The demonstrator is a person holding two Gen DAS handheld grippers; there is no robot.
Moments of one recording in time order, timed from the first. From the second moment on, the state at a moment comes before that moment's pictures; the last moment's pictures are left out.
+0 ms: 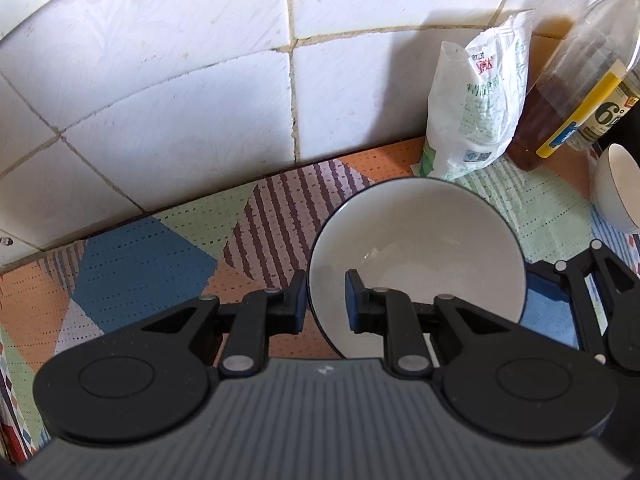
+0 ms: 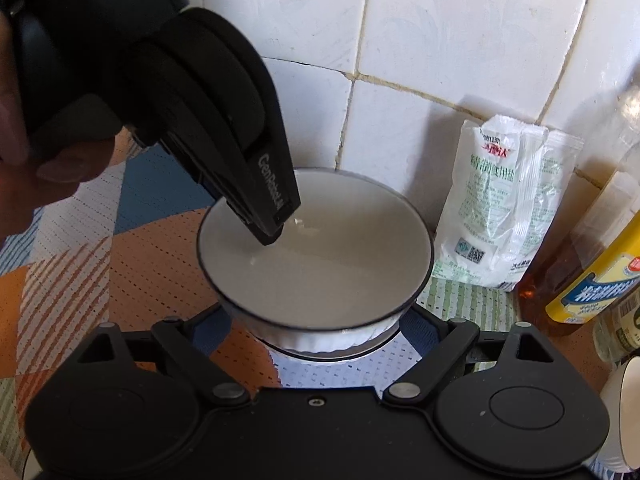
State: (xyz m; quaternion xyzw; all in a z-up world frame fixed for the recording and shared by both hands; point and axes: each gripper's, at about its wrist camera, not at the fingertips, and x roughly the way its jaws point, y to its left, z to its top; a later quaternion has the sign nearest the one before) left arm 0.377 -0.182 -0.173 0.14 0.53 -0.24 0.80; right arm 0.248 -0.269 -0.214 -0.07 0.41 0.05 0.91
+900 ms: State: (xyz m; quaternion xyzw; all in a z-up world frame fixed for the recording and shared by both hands) left arm 0.296 -0.203 -0.106 0.11 0.51 -0.30 0.80; right arm 0.127 -0.344 -0.165 -0.02 0.33 -0.06 0.94
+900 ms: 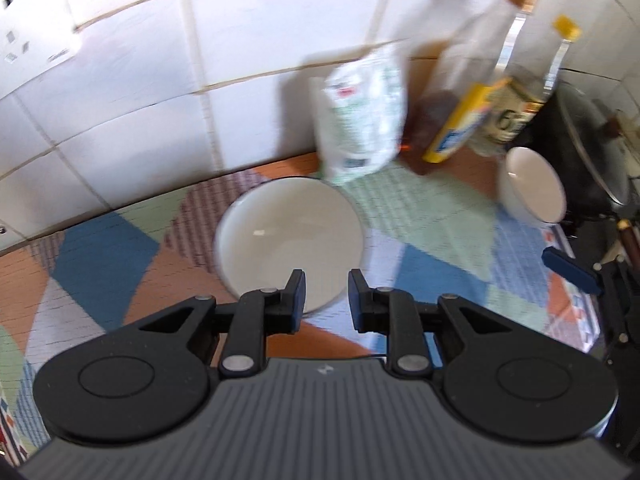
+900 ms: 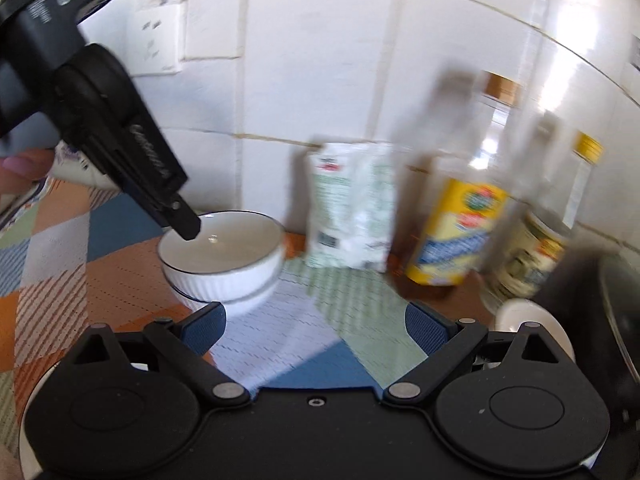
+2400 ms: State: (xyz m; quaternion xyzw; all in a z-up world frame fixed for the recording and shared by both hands) left arm 0.259 -0.480 -0.196 0.12 0.52 -0.28 0.80; right arm 0.112 -0.550 -0.279 0.05 0.32 -0.11 0.94
